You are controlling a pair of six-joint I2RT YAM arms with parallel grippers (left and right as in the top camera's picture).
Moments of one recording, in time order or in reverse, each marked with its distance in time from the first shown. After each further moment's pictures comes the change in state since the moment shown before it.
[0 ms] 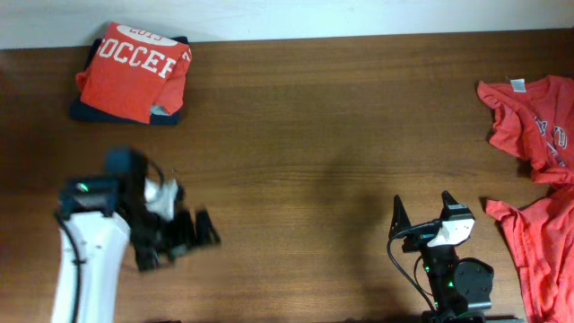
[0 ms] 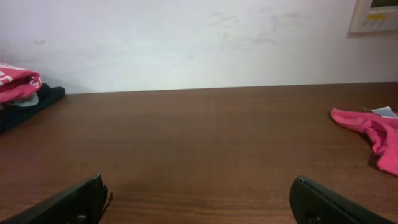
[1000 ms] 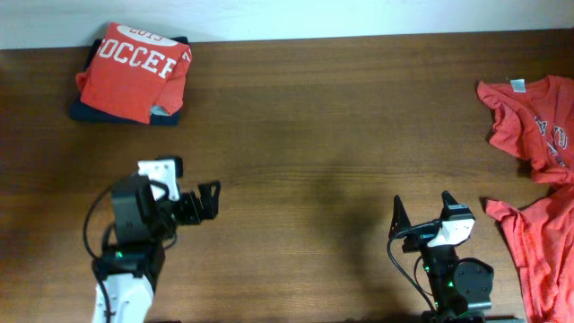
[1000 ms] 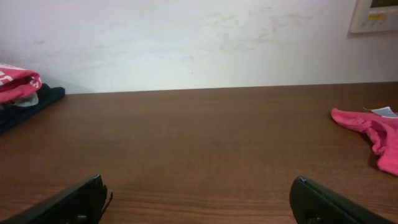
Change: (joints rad) left arm -0.001 -0.248 -0.557 1.317 -0.042 0.000; right arm 0.000 0.000 0.000 -0.001 0.000 0.001
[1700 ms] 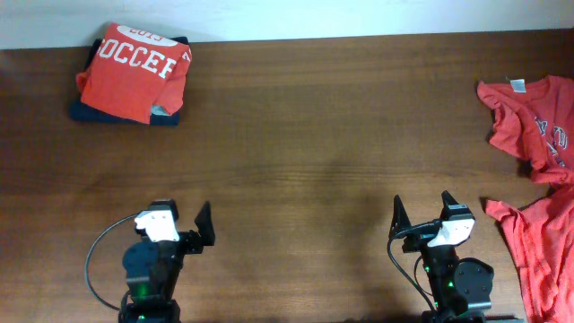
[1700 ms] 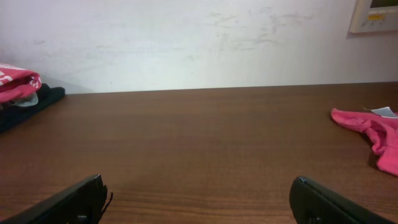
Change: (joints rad) left arm 0.000 -0.377 -0.492 0.481 -0.199 0.000; right arm -0.001 0.000 0.000 0.000 0.000 0.000
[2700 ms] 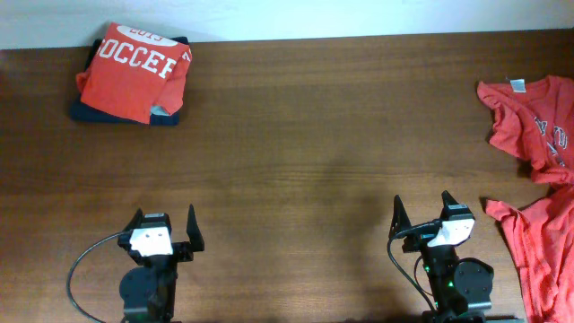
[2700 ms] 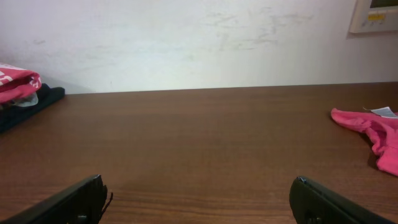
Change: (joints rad) left arm -0.040 -0.519 -0.001 -0.354 -0.188 0.162; right arm 0.000 0.000 0.000 0.000 0.000 0.000
